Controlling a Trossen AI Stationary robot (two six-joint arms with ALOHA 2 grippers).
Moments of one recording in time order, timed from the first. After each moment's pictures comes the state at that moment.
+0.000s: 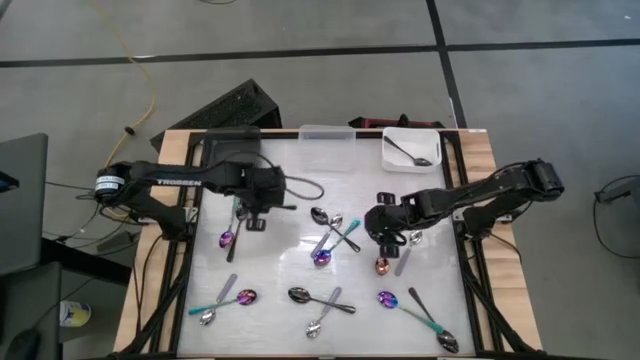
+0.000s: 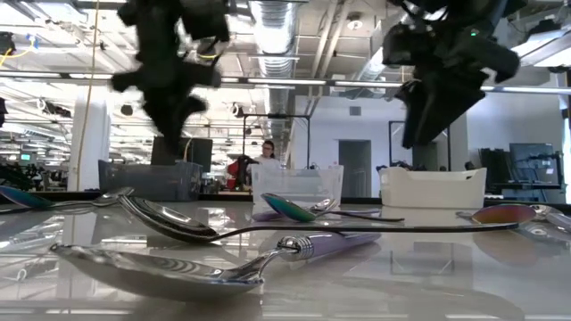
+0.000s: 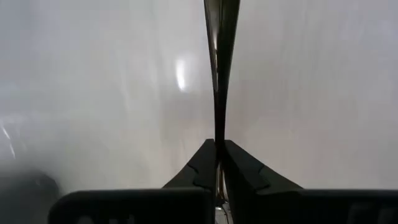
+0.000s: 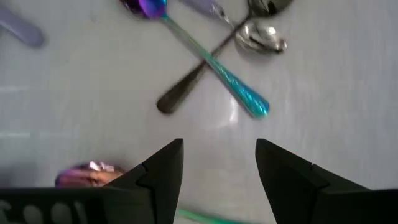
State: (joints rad) left arm 0.20 1.42 1.02 -0.79 -0.07 0.29; right arm 0.15 1.37 0.91 -0.65 0.15 0.11
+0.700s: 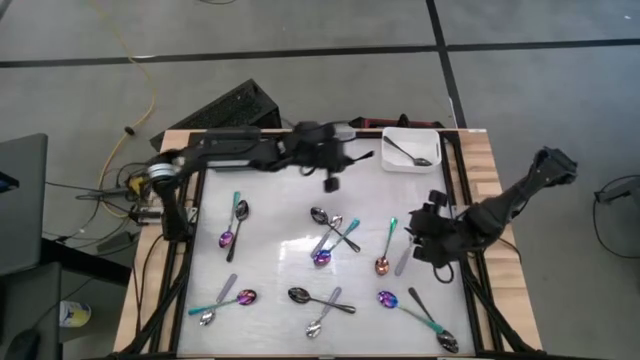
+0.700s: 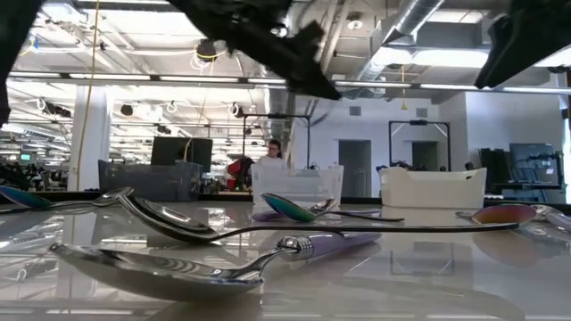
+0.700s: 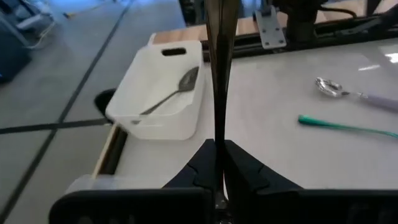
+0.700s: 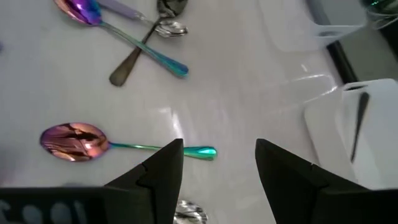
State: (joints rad) left arm 0.33 1.86 1.44 0.06 0.11 0.30; right arm 0.59 1.07 0.91 -1.12 0.70 0.71
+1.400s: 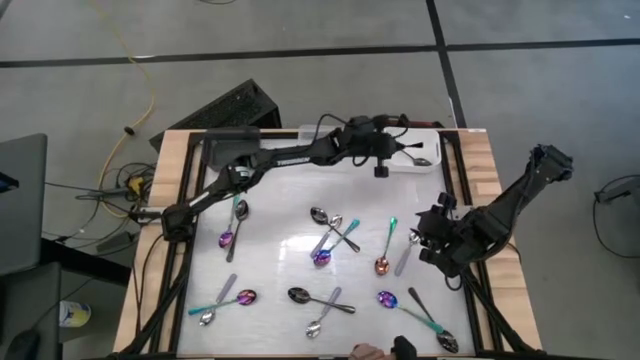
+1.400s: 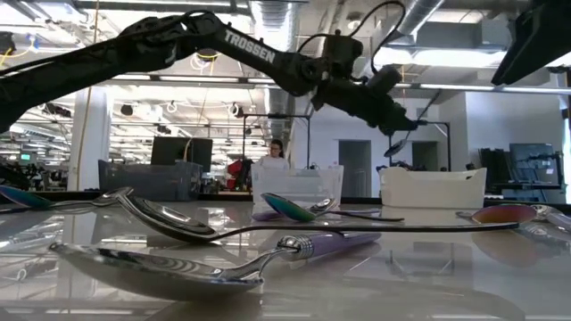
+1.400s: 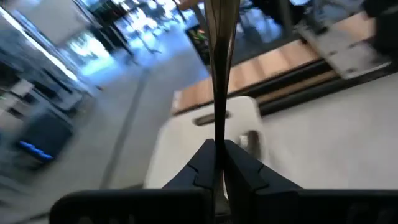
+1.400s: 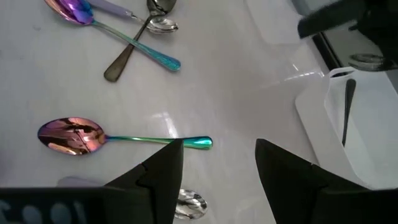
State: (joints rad) left arm 0.35 2.56 2.30 0.12 0.10 0.59; right arm 0.71 1.07 0.91 -1.24 0.77 0.89
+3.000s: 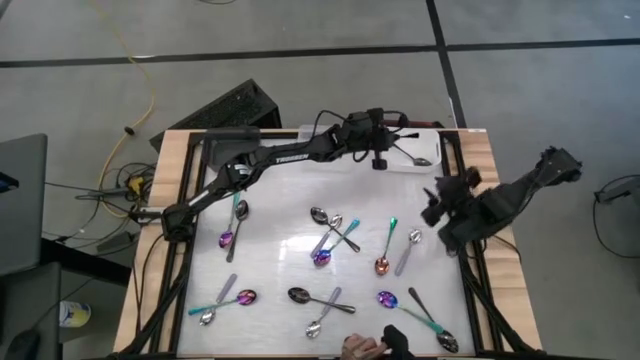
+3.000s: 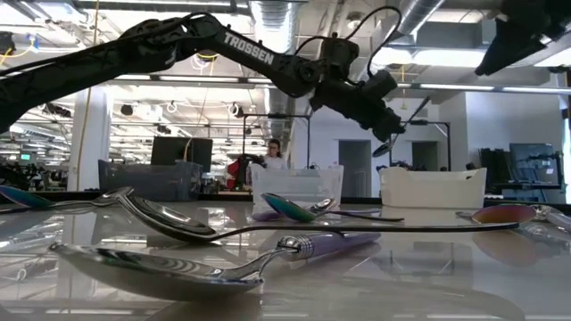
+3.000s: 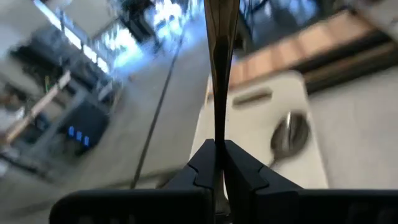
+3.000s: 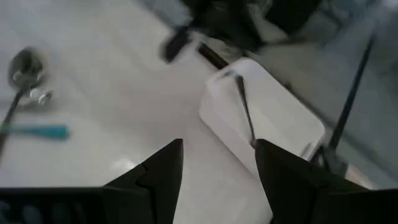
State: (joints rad) left arm 0.37 2.56 2.30 0.09 -0.02 0.64; right arm 0.53 0.94 0.95 -1.57 0.98 1.28
